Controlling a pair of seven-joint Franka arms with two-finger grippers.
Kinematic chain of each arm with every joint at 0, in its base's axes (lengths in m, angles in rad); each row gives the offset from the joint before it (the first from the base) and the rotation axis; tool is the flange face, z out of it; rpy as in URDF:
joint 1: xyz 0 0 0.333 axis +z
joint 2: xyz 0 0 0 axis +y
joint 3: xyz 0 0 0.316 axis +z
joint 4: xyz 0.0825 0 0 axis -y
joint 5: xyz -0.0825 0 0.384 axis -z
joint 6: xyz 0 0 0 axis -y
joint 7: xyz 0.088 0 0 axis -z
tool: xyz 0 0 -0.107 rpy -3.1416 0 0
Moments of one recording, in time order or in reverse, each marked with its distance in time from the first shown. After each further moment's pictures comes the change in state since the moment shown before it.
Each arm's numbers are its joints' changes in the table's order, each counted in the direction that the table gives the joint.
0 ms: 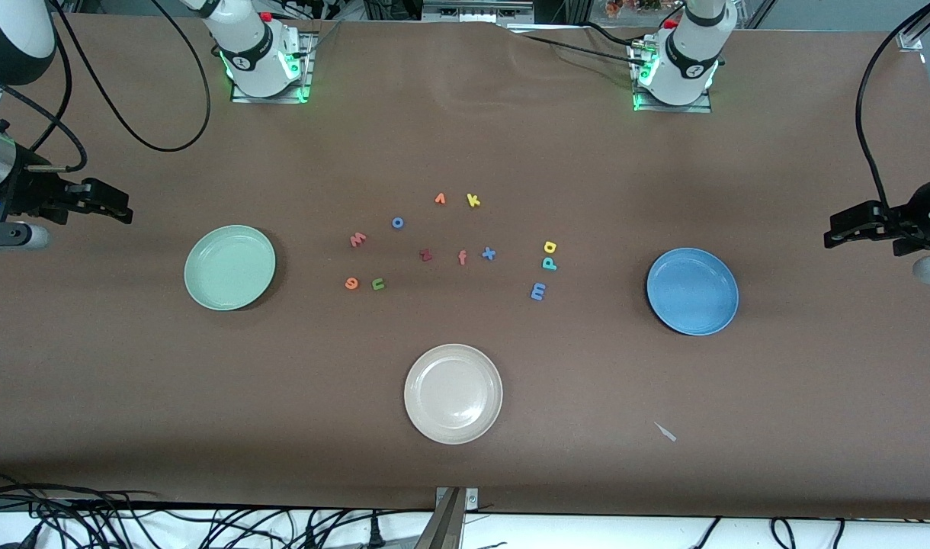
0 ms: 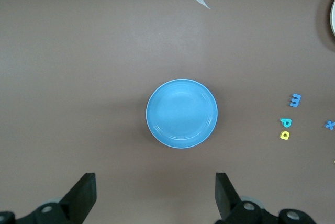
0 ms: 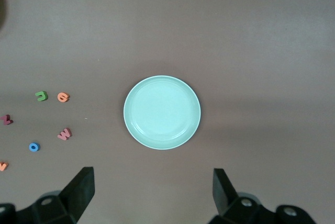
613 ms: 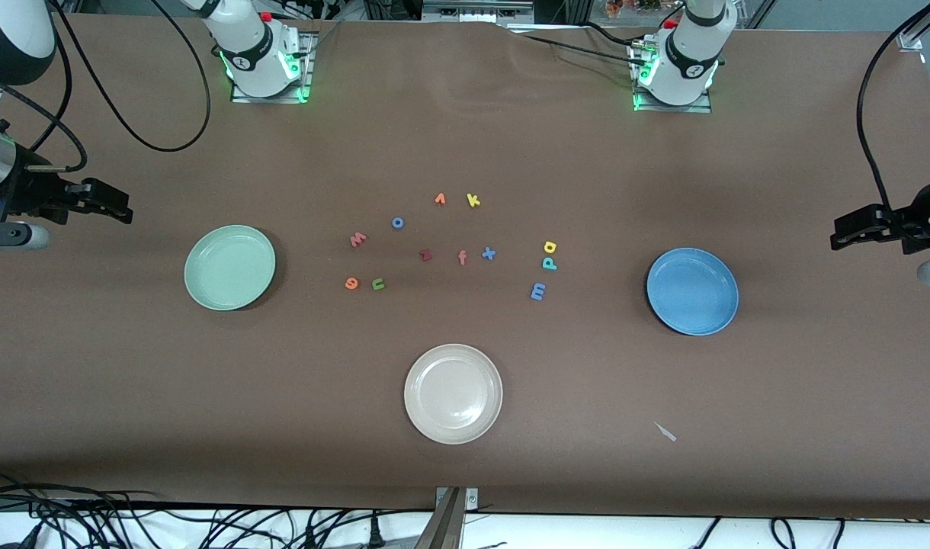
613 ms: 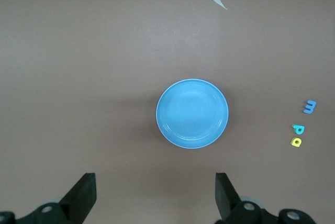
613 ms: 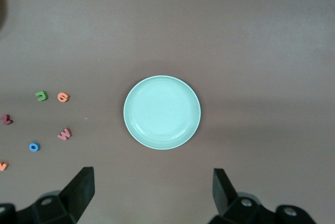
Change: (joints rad) left arm -0.011 0.001 -0.002 -0.001 -0.049 0.000 -0.064; right arm 0.000 0.000 0.000 0.000 0.000 0.000 0.000
